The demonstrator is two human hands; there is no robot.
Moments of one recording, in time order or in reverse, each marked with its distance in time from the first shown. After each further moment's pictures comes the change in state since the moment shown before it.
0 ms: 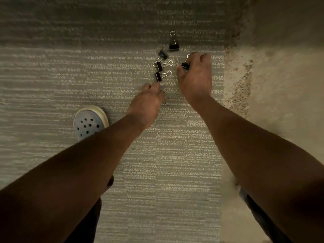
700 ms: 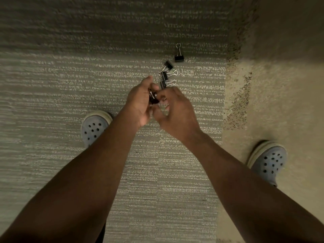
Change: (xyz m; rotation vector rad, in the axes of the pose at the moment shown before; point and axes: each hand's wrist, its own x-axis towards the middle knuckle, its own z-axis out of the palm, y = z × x) left_hand 0.010 -0.015 -0.054 -1.801 -0.066 -0.911; right_hand -0.073 -0.050 -0.017 0.251 -0.273 -0.282
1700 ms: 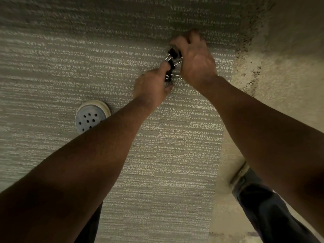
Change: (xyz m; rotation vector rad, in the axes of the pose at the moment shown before) left_hand 0.046 -0.021 0.009 1.310 0.225 0.838; right_hand 0.103 0.047 -0.028 -0.511 -0.031 -0.062
